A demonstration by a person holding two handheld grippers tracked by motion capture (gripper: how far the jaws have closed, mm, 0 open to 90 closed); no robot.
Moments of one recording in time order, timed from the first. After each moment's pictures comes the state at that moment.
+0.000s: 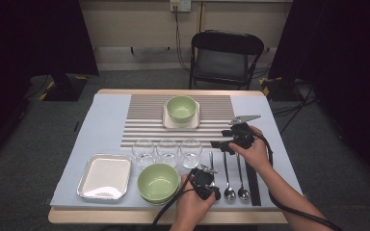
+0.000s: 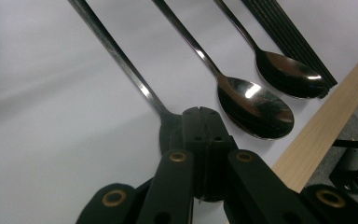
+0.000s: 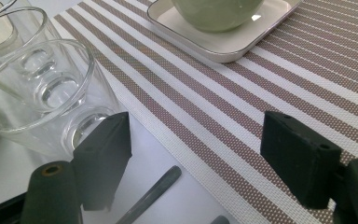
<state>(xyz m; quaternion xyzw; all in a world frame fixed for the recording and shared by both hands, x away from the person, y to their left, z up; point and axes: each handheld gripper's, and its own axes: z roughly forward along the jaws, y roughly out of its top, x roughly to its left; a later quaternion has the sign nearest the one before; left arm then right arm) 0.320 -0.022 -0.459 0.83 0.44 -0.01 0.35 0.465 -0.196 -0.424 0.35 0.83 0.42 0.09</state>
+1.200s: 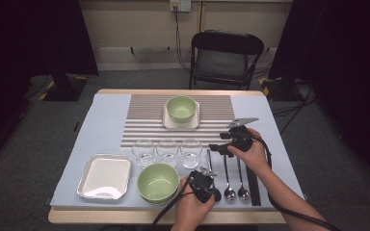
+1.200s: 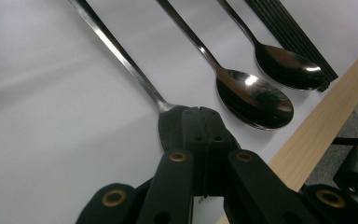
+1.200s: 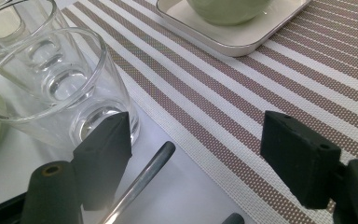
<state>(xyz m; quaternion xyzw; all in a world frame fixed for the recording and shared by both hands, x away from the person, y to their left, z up) 0.314 -0.020 -0.461 0.83 0.44 0.00 0.35 0.459 -0.192 -0.430 0.34 0.83 0.42 0.09</state>
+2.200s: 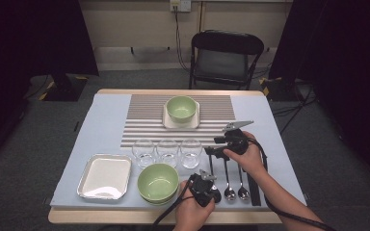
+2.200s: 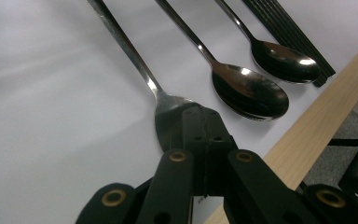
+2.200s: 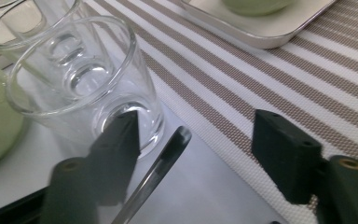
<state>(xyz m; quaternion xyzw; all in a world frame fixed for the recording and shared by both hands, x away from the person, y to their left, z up) 0.303 -0.020 -0.464 0.82 0.44 0.02 0.37 0.453 -0.179 -0.439 0.34 0.84 0.43 0.06</state>
